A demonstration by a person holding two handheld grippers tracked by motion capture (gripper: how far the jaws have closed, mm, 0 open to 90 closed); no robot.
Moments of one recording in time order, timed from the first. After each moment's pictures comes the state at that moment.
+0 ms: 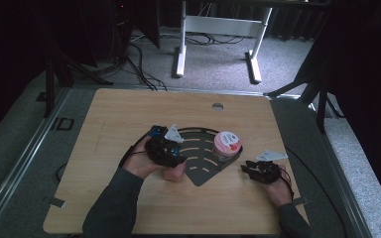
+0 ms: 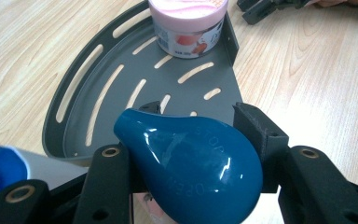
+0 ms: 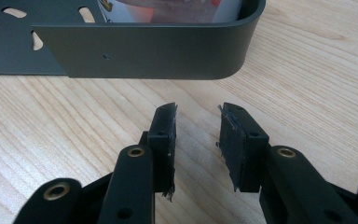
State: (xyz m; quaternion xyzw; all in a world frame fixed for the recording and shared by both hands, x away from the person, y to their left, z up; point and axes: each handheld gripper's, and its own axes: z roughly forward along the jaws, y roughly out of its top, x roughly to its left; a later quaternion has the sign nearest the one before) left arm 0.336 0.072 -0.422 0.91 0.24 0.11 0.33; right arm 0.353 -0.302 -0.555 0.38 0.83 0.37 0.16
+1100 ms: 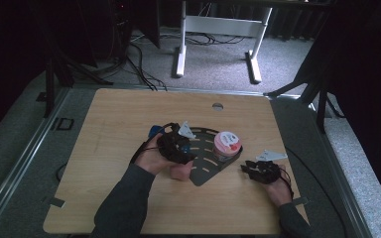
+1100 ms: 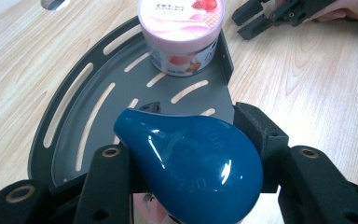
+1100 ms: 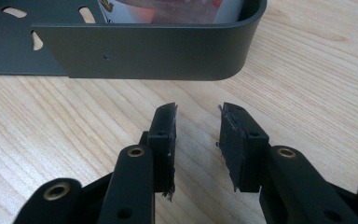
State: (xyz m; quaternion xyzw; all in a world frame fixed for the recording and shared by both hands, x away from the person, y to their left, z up) left arm 0.347 0.044 -0.418 0.91 0.24 0.10 0.32; right arm 0.354 -0.301 -0.556 0.38 0.83 0.37 0.16
